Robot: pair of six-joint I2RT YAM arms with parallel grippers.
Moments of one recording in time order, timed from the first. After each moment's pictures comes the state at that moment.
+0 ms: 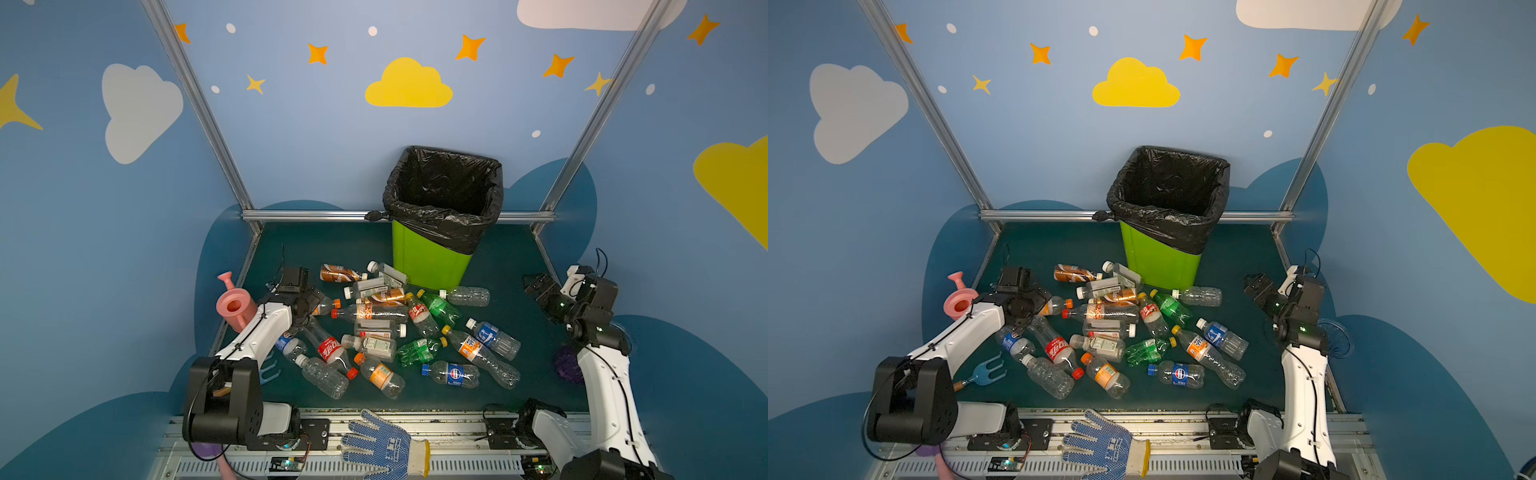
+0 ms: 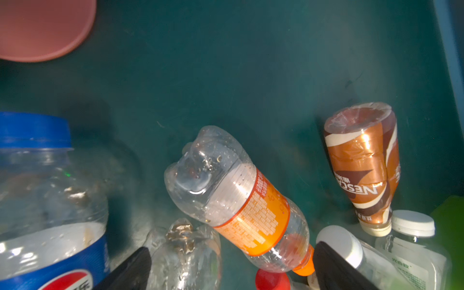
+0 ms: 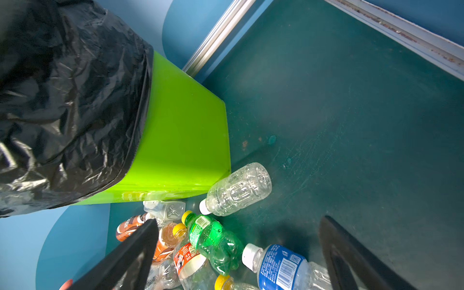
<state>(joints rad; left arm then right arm) -0.05 1.39 0.85 -0.53 -0.12 -1.02 -0.28 0.92 0.81 -0.49 -0.40 0.57</state>
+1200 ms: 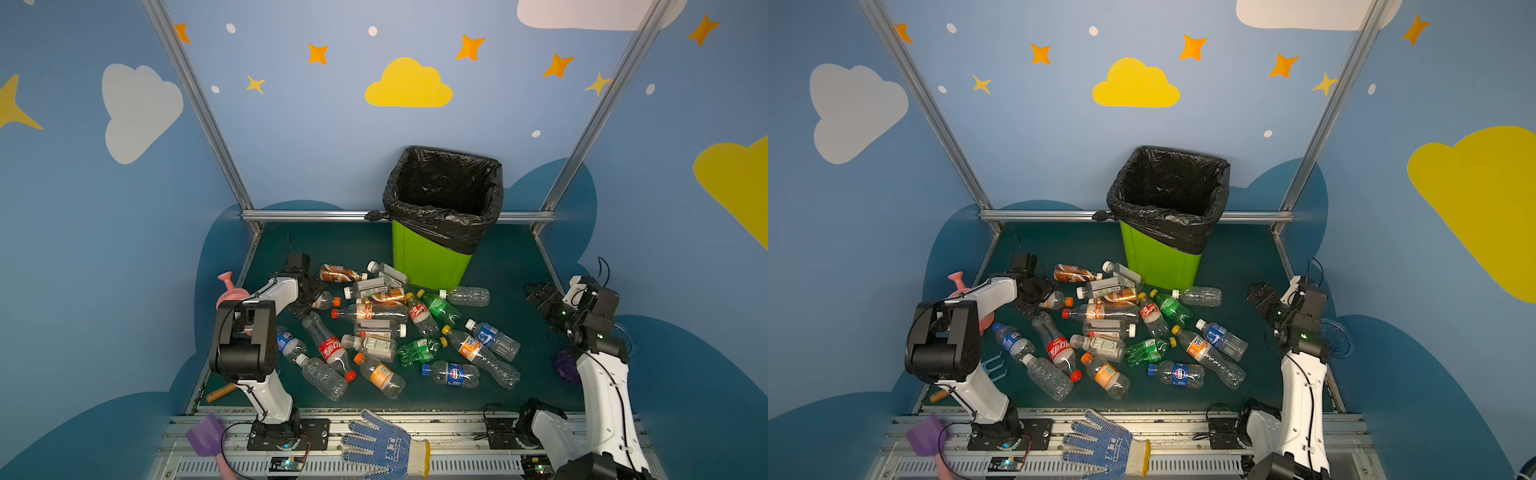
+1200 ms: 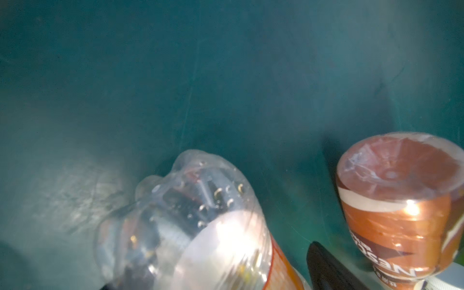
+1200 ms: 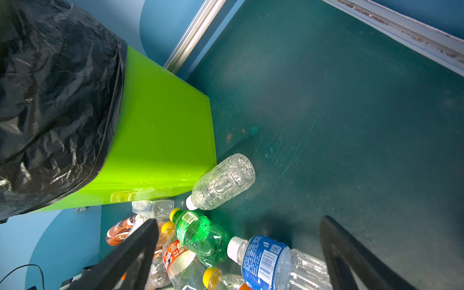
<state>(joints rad) 0.01 1.75 1.05 -0.45 -0.01 -0.94 -0.33 0.88 0.76 -0.53 -0.40 0.56</state>
